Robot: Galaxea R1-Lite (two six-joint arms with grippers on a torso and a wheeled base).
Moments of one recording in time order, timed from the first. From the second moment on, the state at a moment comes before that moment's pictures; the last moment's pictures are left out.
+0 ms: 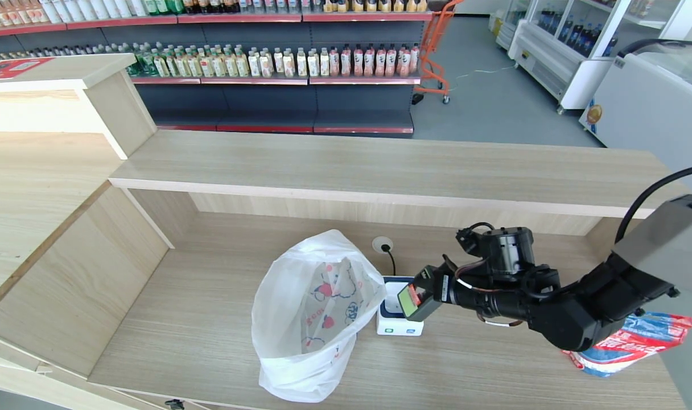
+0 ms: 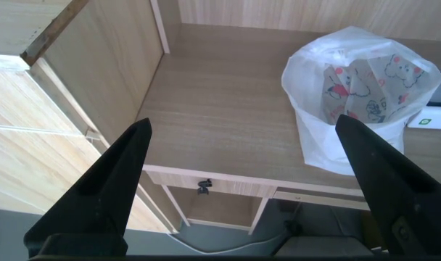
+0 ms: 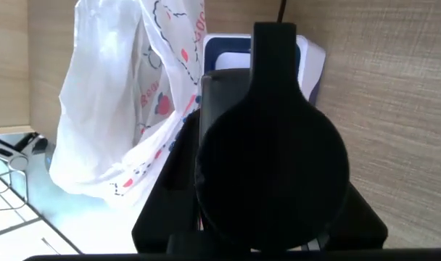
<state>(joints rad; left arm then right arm) 0.00 0.00 0.00 0.00 0.02 0.01 0.39 2.09 -0.80 -0.78 0.22 0.42</state>
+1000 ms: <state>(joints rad) 0.00 0.00 0.00 0.00 0.02 0.01 0.46 2.11 -0.88 -0.82 0.16 0.46</state>
